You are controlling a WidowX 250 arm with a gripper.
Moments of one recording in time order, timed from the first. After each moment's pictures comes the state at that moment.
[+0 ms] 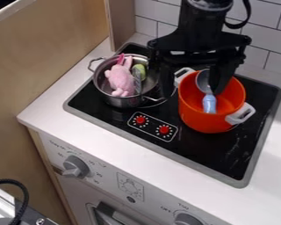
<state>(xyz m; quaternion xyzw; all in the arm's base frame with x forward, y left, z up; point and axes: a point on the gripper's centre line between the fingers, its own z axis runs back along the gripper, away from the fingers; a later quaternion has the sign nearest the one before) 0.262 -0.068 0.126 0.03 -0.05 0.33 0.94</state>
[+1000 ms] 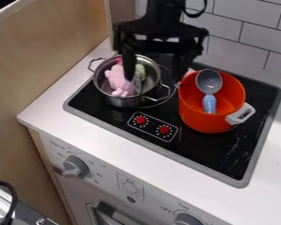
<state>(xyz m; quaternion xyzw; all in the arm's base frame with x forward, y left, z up) 0.269 -0.002 0.125 0.08 -0.03 0.31 0.95</state>
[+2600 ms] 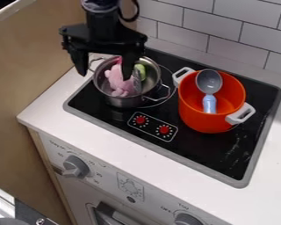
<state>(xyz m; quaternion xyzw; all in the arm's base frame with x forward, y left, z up) 0.267 0.054 0.105 0.07 -0.11 0.22 0.97</state>
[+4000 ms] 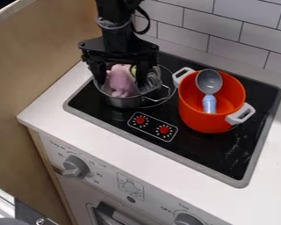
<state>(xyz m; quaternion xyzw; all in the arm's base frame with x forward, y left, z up) 0.288 0.048 0.076 0.03 -0.13 0.21 0.97</state>
